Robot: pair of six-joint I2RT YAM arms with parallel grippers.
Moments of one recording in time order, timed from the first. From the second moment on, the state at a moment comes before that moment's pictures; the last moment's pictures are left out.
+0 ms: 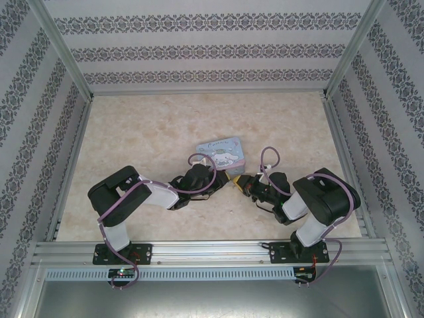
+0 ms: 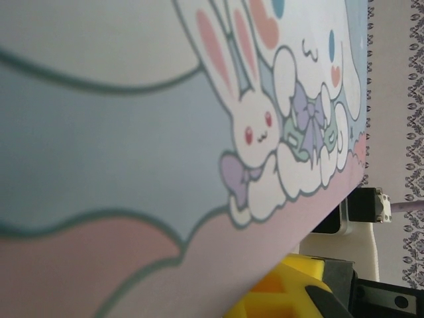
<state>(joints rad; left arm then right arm) -0.85 1.80 0.68 0.66 0.09 -1.31 0.42 1.65 0.12 1.21 -0.52 1.37</state>
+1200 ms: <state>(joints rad) -0.85 1.86 0.68 0.88 0.02 -1.48 0.40 1.62 0.14 1.23 -0.47 1.48</state>
